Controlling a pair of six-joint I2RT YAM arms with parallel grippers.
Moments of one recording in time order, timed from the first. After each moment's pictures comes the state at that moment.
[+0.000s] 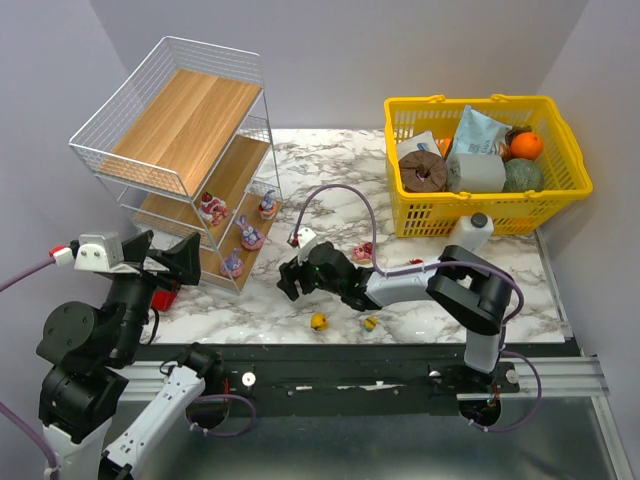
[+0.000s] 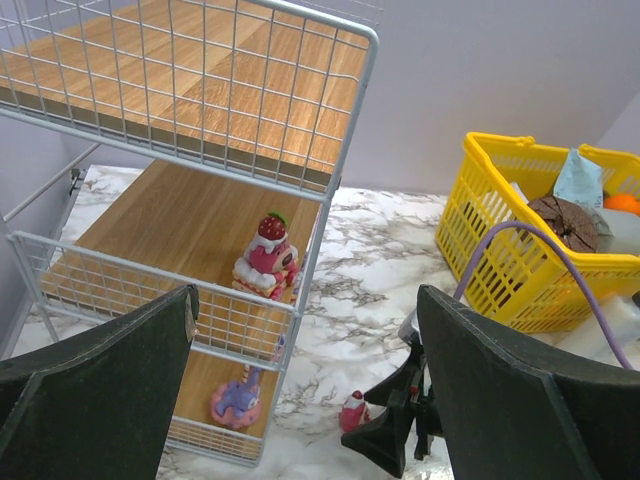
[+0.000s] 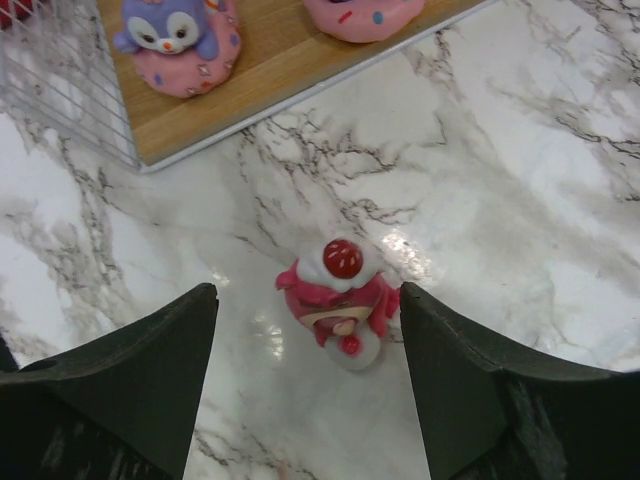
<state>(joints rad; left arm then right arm) -0.45 0.35 1.17 -0.69 -0.28 -0.21 1.07 1.87 0.95 0.48 0.09 0.25</state>
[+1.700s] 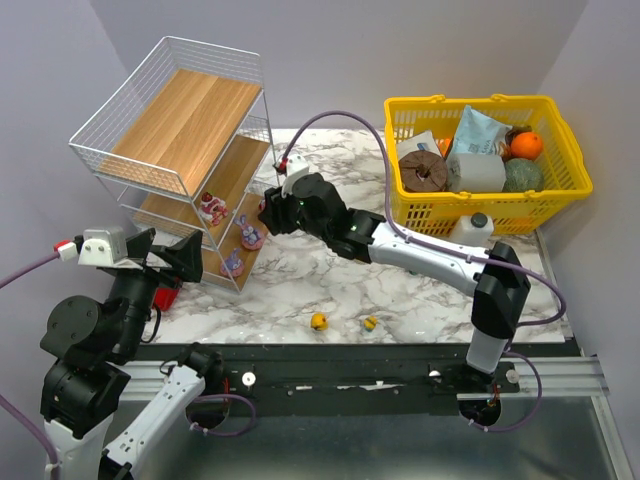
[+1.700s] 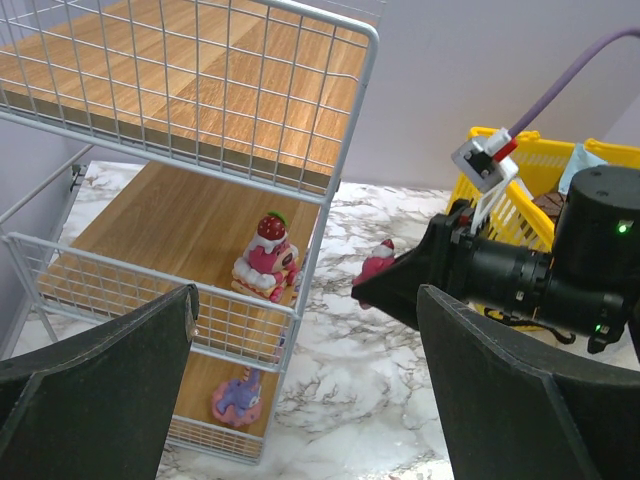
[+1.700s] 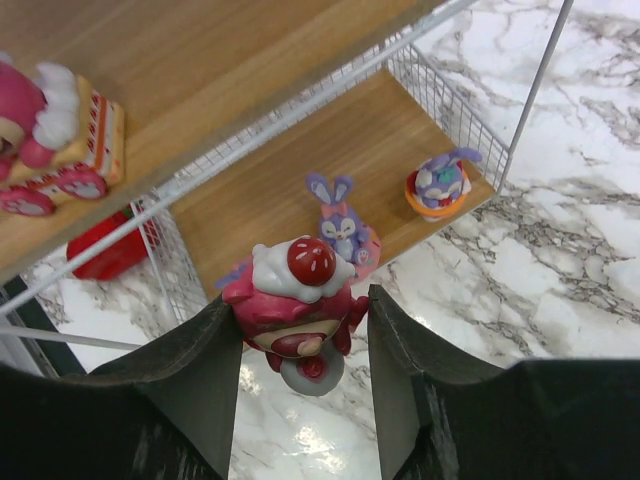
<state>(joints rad) -0.45 0.37 1.17 -0.69 -0.28 -0.21 1.03 1.79 1.52 -0.05 0.20 0.29</state>
